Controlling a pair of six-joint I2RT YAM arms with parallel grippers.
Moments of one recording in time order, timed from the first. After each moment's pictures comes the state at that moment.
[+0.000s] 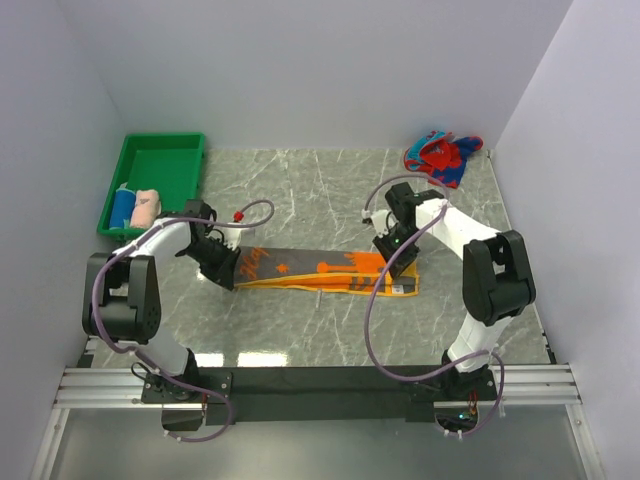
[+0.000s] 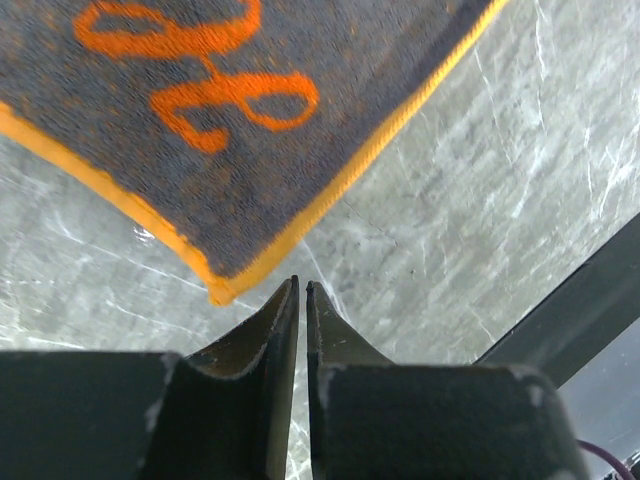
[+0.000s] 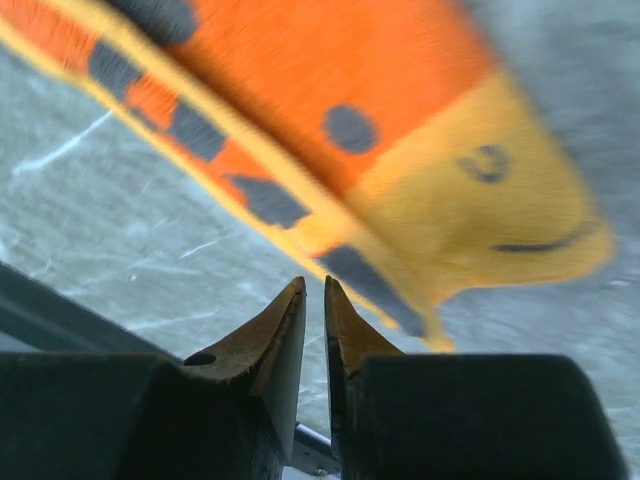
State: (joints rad) left arm -0.07 1.60 0.99 -0.86 0.49 0.57; right arm 0.31 1.76 1.24 -0.98 -0.22 -0.35
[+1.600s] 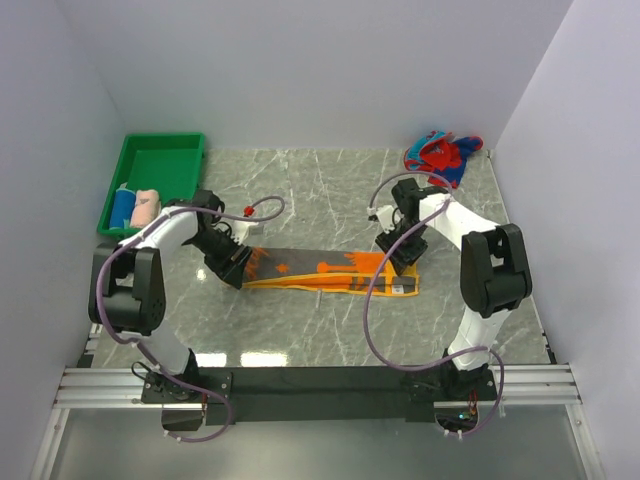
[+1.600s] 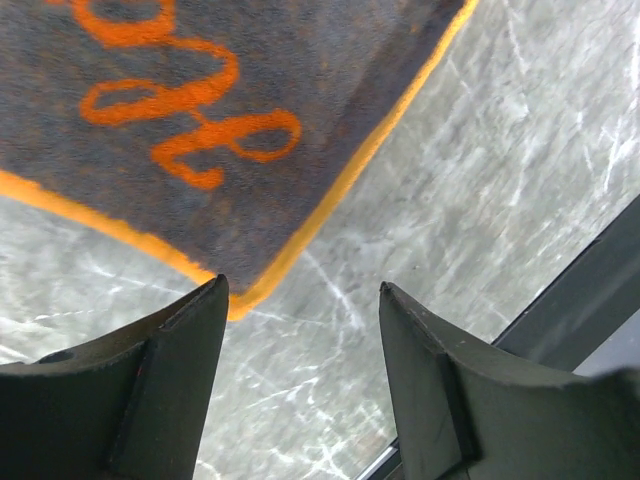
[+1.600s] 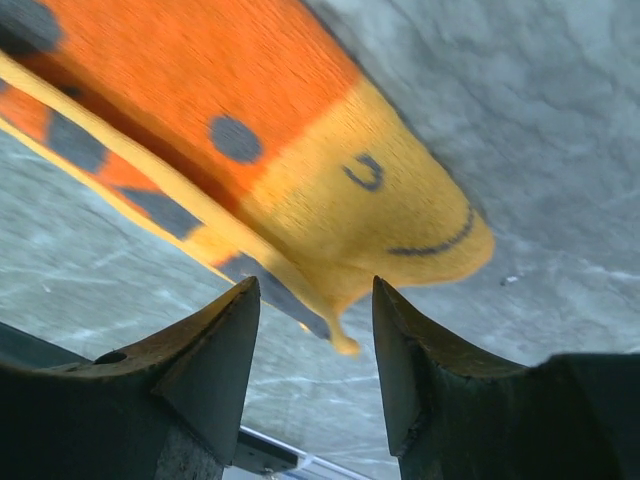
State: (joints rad) left arm -0.12 1.66 1.10 -0.95 0.47 0.66; right arm 0.27 1.81 1.27 -0.97 -0.15 -0.45
